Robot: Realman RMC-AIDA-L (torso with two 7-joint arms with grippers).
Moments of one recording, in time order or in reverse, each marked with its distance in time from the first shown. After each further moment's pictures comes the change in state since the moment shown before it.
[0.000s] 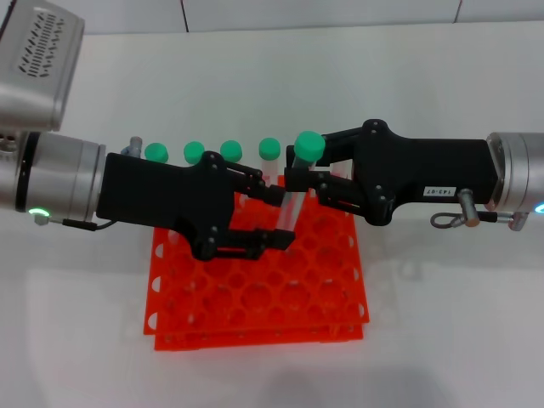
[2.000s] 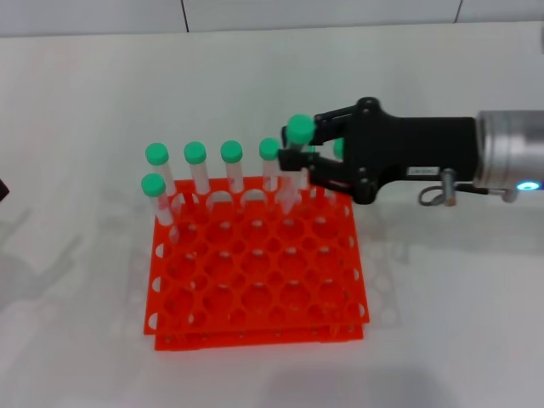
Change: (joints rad) left arm 0.585 -0.007 -0.367 -0.150 -0.569 -0.098 0.462; right arm -0.013 -0.002 -0.035 -0.126 -0.041 0.146 -0.020
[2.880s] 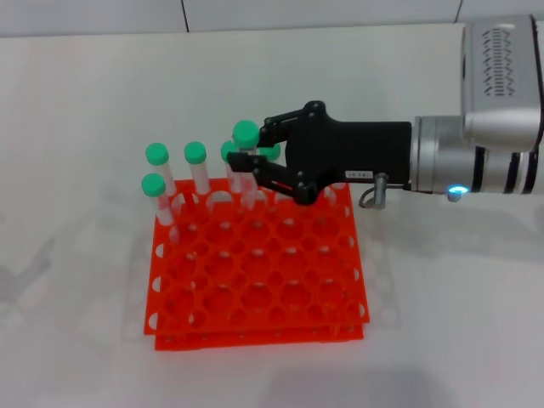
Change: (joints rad) left arm -0.018 0.012 -0.097 -0.024 0.106 -0.057 -0.055; right arm 0.005 0.006 -0.283 -0.071 0.159 0.294 -0.042
